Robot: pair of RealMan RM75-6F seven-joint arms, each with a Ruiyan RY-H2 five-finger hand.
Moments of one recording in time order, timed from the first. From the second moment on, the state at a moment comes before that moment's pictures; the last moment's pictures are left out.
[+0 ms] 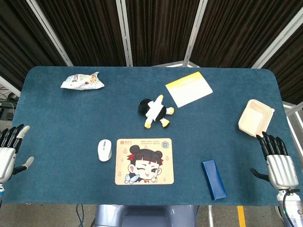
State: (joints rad) left arm -0.12 -1.12 -0.04 -1.59 1.51 1.48 0.03; right arm 0.09 -1.14 0.07 -1.61 -1.49 1.46 -0.10
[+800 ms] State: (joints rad) left arm -0.12 -1.12 -0.04 -1.59 1.50 1.47 0.03; right arm 0.09 -1.14 0.07 -1.62 -1.49 1.46 -0.11
